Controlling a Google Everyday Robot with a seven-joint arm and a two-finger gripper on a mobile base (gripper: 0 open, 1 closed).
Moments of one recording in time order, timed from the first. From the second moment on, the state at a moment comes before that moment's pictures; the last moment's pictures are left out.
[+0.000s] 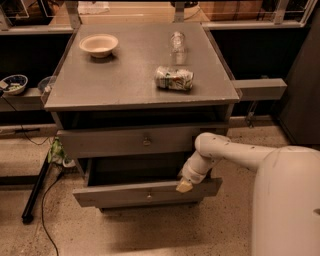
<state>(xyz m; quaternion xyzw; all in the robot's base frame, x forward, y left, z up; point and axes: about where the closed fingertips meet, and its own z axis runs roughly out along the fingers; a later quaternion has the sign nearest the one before) 0.580 -0.091 0.426 -0.63 0.75 0.19 0.09</state>
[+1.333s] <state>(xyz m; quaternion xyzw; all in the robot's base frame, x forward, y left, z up) 0.581 -0.093 0.443 -0.63 0.75 0.18 0.10</state>
